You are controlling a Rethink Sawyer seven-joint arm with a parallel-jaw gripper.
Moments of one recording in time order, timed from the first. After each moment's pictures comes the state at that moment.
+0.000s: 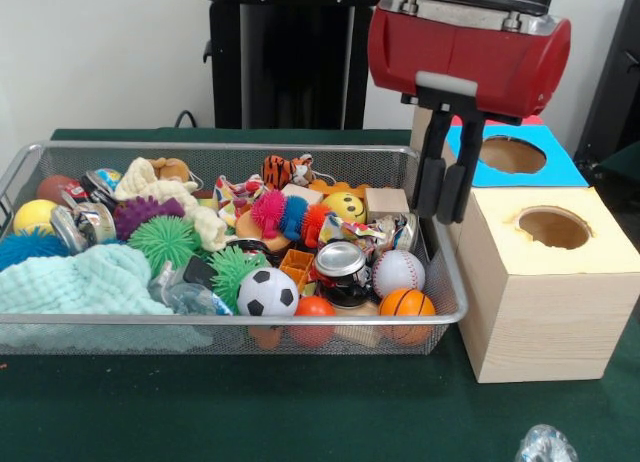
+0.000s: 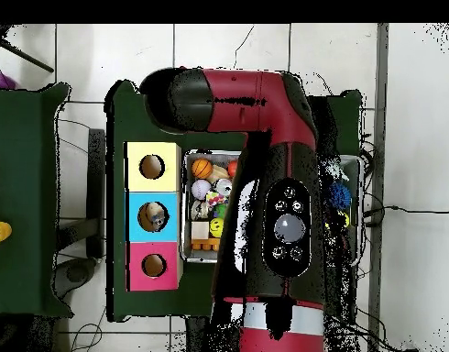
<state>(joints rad) -0.11 -0.54 -0.03 0.97 -0.13 0.82 2.31</state>
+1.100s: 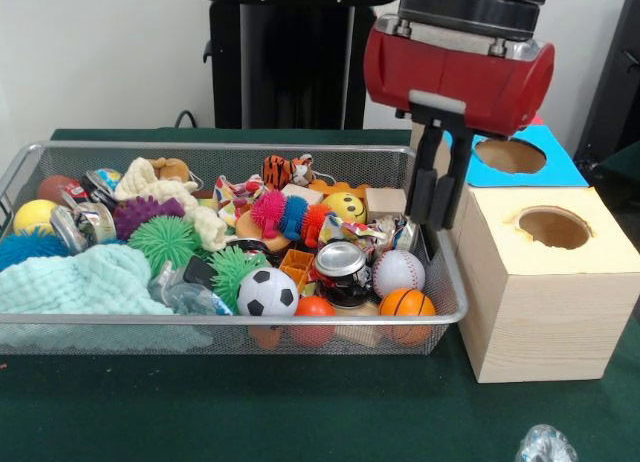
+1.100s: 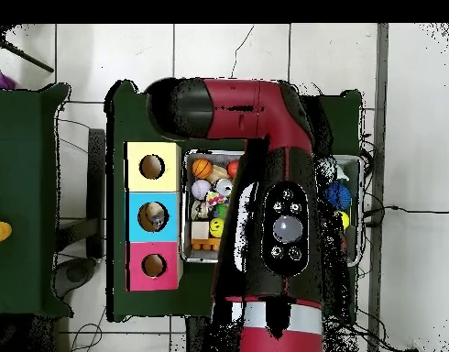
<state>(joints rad) -0.11 -0.54 -0.03 1.02 -0.13 0.82 2.31</state>
